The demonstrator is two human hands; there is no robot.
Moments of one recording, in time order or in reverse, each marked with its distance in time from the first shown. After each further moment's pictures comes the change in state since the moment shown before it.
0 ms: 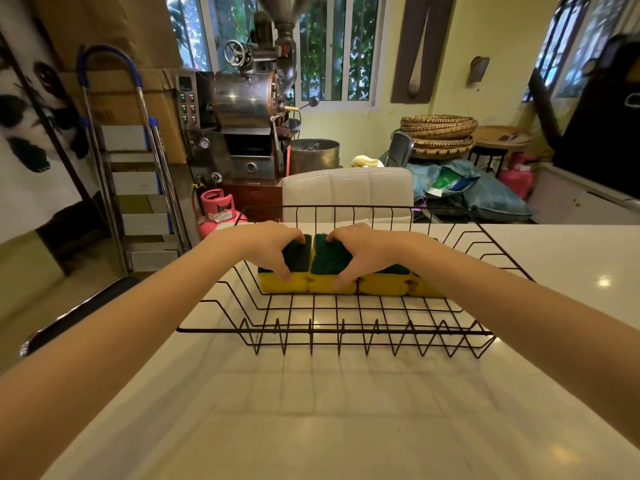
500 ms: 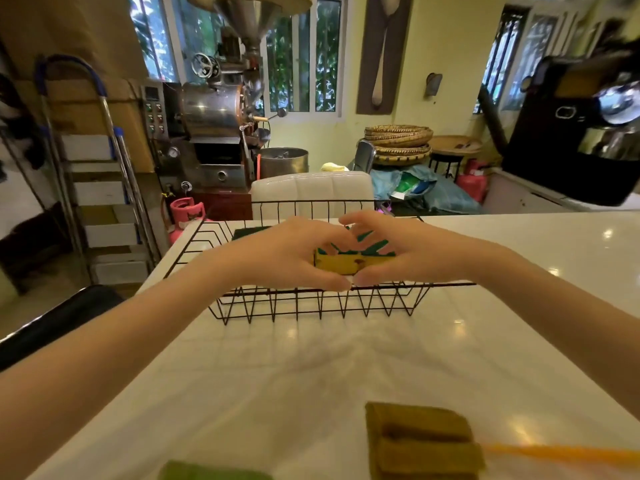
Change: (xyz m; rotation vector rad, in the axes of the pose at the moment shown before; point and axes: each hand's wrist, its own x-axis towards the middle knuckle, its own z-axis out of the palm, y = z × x) left_hand -0.107 0.134 -0.003 -0.228 0.218 0.452; right_hand -0.173 -0.012 -0.014 0.287 0.192 -0.053
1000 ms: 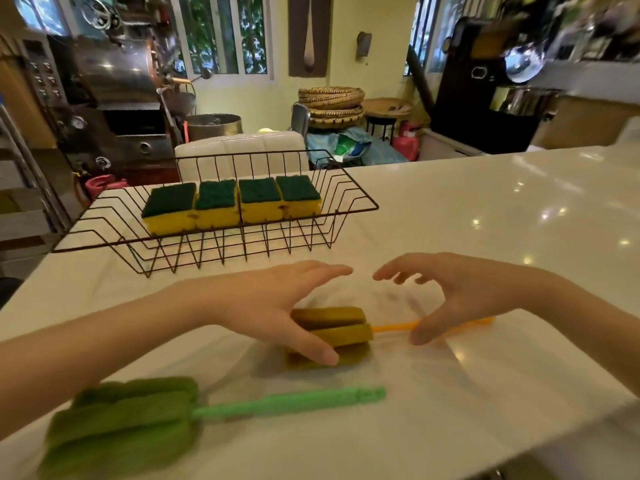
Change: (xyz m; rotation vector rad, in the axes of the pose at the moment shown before) left_hand -0.018 0.061 0.094 -0.039 -0.420 0.071; right_hand -0.167 0.046 0.034 -0.050 -0.147 0.284
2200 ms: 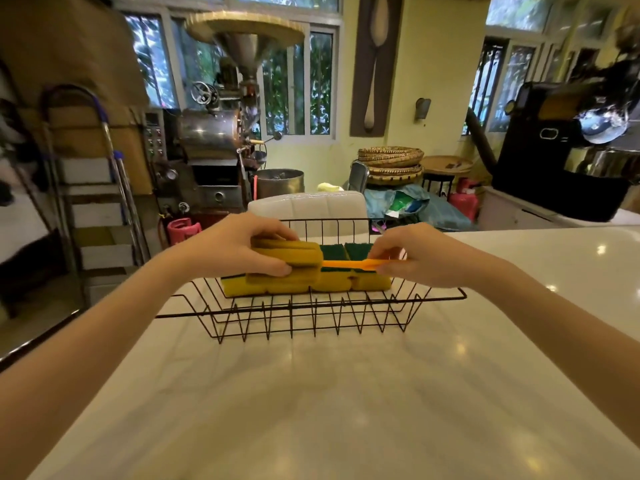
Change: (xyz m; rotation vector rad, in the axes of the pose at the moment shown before) left_hand -0.051 -0.110 -0.115 -0.171 0.556 -0.203; right_hand 0.149 -0.056 -0.072 -0.133 0.349 -0.271
